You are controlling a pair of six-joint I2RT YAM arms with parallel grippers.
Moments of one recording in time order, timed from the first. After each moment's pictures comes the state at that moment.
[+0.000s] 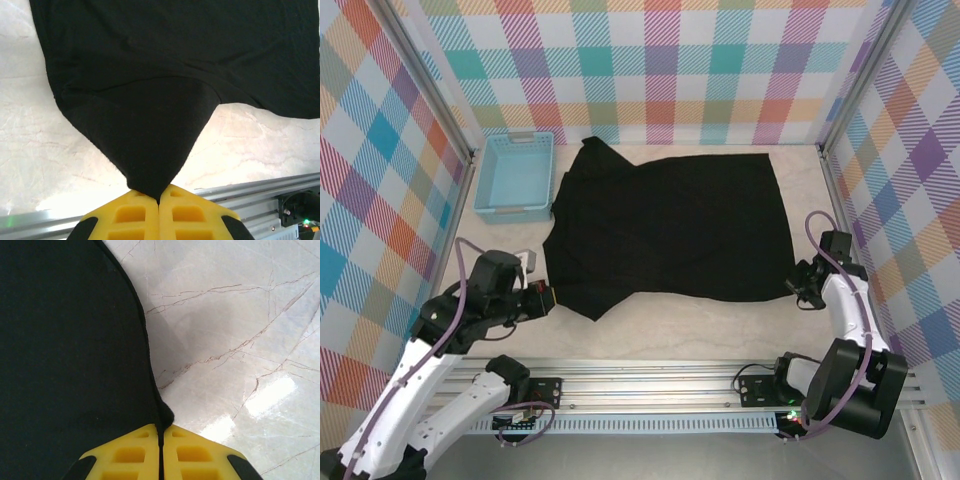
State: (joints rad) left arm -0.49 0.66 0.96 -1.19 0.10 -0.66; right arm -0.30 1.12 0.67 -0.76 -0.08 0.49
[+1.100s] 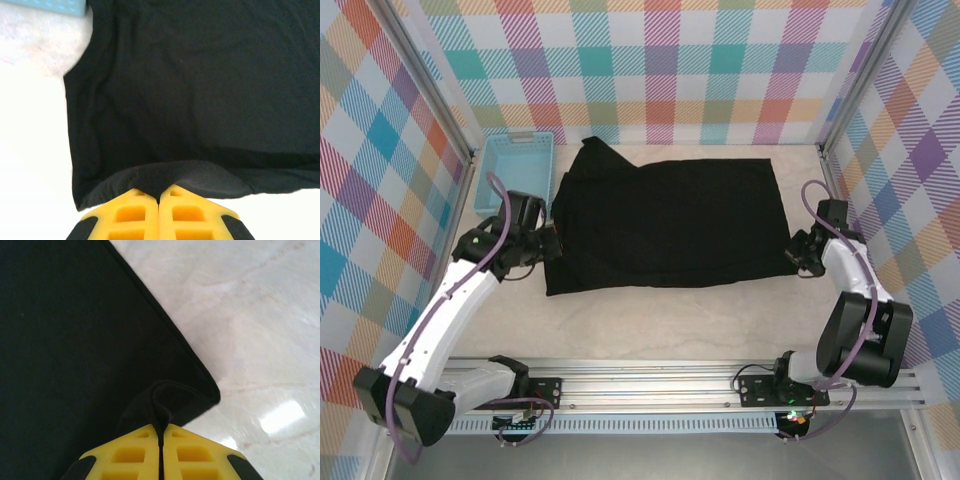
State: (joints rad) left arm -0.32 1.14 1.16 -0.94 -0.03 -0.52; right arm -0.24 1.41 0.92 -0.67 -0.08 0.49
